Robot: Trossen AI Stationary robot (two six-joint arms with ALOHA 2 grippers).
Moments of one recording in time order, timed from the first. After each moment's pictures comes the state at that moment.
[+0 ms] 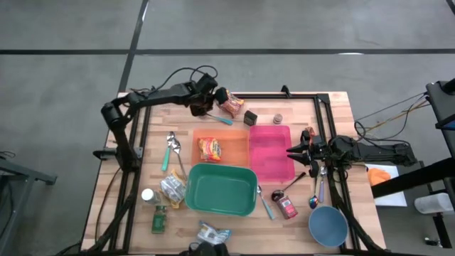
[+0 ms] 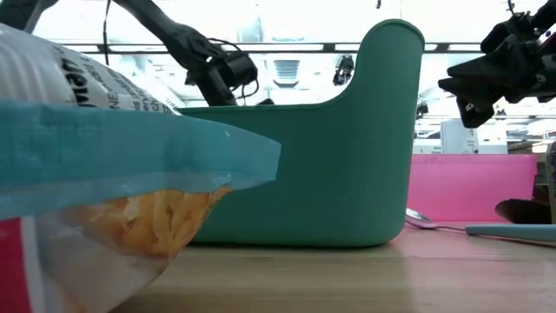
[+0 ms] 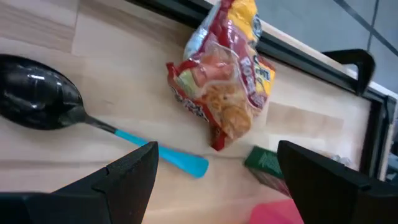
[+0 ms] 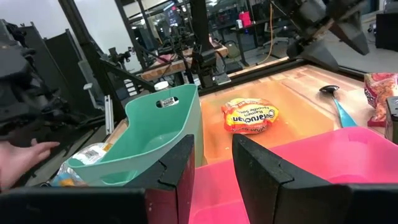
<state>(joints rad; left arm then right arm) 0.61 1.83 1.31 -0.43 0.01 -1.21 0.02 0.04 0.01 0.01 0.00 0.34</state>
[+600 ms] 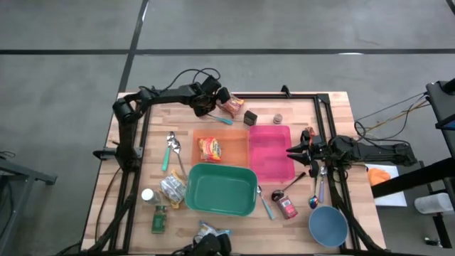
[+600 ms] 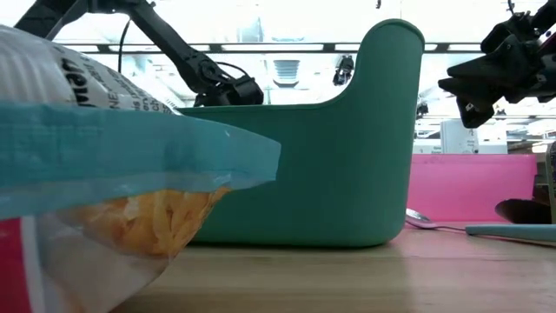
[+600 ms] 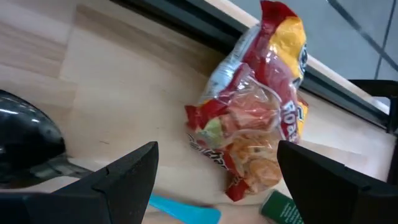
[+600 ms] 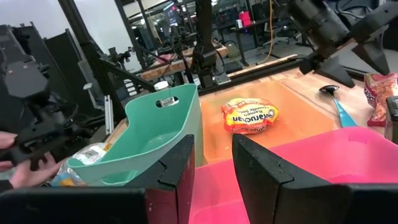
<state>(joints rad) 0.64 1.97 1.32 -0.32 -0.01 -1.25 0.02 0.04 0.01 0.01 0.00 0.34</state>
